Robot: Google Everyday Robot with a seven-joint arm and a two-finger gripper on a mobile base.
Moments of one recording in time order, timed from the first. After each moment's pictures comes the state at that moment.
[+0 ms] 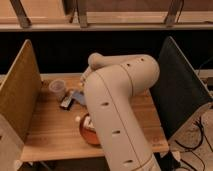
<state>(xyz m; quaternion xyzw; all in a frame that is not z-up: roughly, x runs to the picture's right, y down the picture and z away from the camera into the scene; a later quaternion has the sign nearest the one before) -0.151 0.013 0.912 0.17 -0.37 -0.85 0.33</state>
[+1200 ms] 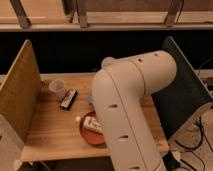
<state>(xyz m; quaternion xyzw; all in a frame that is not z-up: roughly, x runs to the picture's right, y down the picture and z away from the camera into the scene) -0.060 0.027 0.917 0.09 -0.35 -0.85 0.39</state>
